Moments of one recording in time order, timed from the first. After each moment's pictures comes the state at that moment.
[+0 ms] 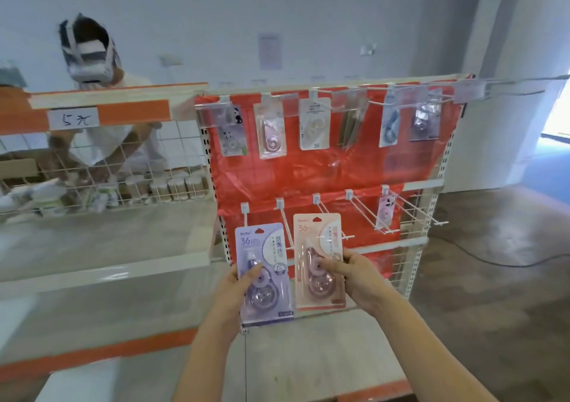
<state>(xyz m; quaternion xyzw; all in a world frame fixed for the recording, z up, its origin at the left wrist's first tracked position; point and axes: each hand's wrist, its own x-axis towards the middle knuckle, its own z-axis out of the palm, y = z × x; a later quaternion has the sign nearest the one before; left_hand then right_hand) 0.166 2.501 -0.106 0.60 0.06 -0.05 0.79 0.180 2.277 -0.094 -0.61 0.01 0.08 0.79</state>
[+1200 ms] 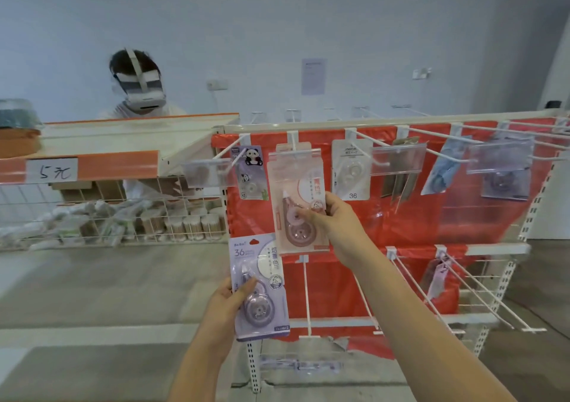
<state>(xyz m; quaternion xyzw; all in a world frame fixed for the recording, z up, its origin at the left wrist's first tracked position) 0.303 2.505 -0.066 0.60 0.03 0.05 0.80 0.388 2.315 0.030 -0.63 -0.20 -0.02 0.75</state>
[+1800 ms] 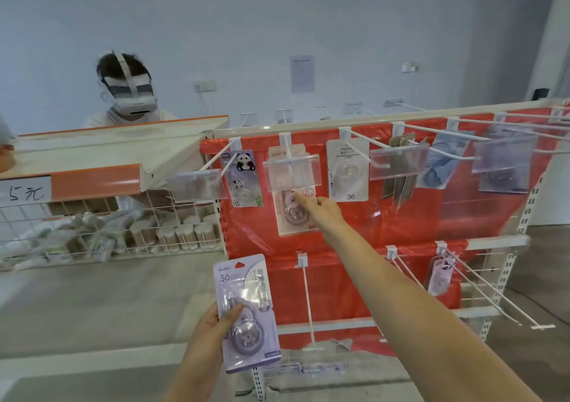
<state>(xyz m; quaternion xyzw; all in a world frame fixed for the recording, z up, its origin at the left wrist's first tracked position) 0.310 2.529 -0.088 0.59 0.07 0.02 0.81 0.474 2.335 0.021 -0.73 -0.03 -0.03 0.68</state>
